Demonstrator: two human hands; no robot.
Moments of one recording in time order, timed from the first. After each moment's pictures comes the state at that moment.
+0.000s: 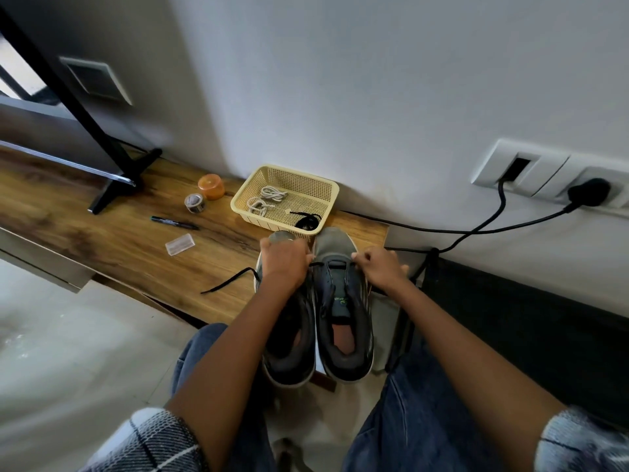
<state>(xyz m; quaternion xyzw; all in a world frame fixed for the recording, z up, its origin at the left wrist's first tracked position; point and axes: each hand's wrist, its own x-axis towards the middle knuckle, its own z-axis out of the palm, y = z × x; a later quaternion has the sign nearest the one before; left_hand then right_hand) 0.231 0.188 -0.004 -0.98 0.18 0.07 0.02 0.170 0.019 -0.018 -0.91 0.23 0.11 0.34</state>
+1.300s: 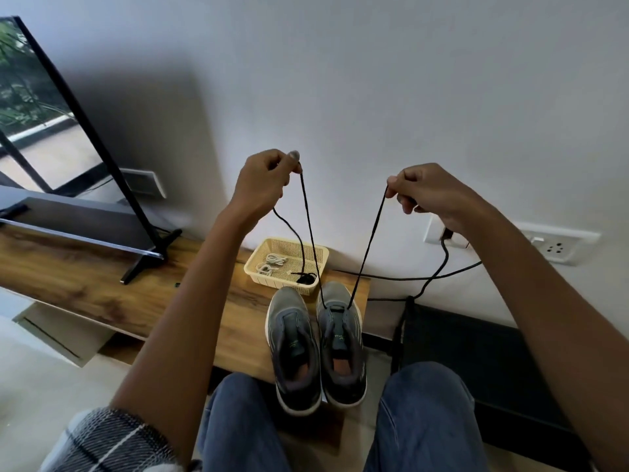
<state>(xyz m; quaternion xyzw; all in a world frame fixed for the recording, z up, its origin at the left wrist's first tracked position) 0.209 0.226 0.275 -0.81 0.24 -0.05 -0.54 0.101 0.001 0.281 -0.87 0.11 -0.10 0.47</state>
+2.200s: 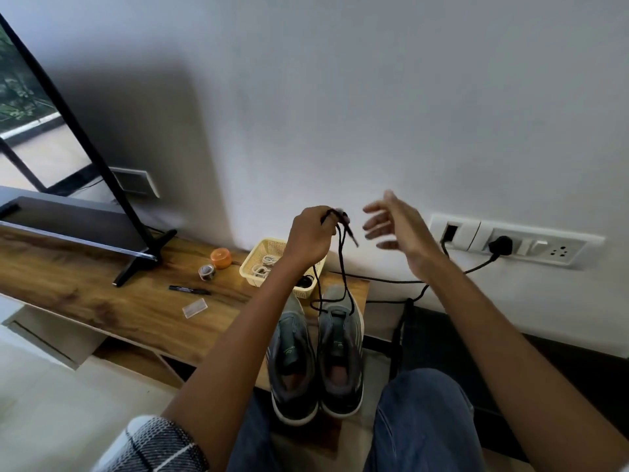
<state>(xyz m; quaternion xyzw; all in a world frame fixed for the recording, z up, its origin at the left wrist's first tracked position) 0.192 0.162 0.204 -0.83 0.24 0.02 -0.50 0.116 0.020 0.215 -0.77 0.14 -0.13 0.61</state>
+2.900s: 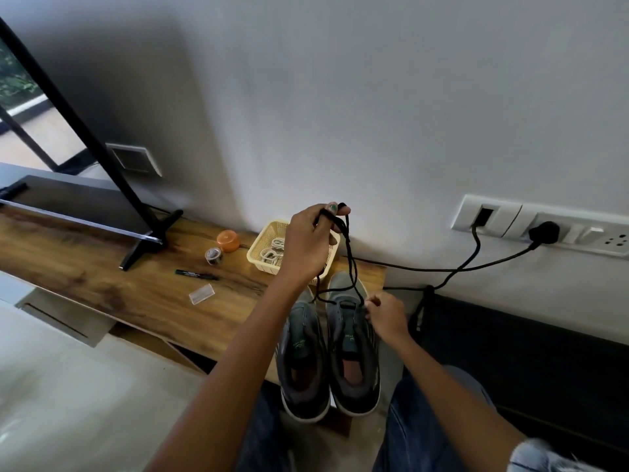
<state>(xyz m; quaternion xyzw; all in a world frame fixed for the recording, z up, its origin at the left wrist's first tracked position) 0.194 0.173 0.173 -0.75 0.15 0.04 -0.64 0.137 0.037 -0.012 -0.86 0.26 -0.04 0.43</state>
